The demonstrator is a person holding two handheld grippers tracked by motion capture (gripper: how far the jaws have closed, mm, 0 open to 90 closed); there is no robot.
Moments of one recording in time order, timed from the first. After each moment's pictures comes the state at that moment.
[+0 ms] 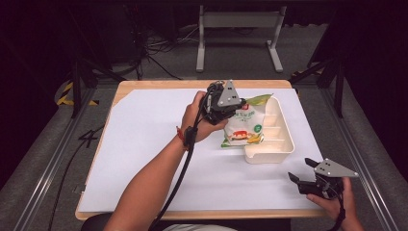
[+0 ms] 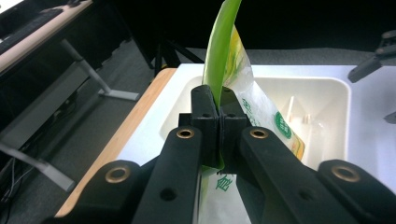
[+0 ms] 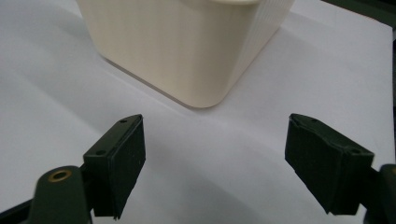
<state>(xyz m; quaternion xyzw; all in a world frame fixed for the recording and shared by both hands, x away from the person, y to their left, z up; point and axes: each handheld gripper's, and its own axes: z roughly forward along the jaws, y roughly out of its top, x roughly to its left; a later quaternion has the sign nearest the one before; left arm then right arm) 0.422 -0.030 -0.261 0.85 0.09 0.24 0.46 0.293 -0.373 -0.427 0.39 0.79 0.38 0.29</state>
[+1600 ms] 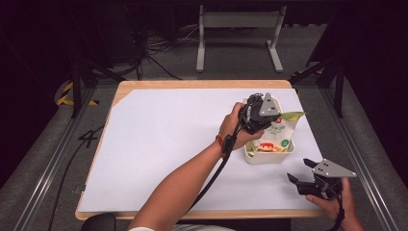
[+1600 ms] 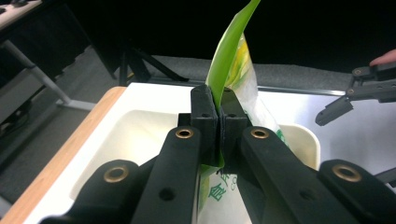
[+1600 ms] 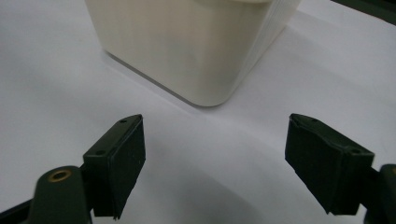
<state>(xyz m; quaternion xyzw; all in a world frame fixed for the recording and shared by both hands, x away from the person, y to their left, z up) 0.425 -0.120 -0.301 0.85 0.07 0.19 0.48 0.293 -0.371 -0.428 0.38 0.80 0.37 0.29</state>
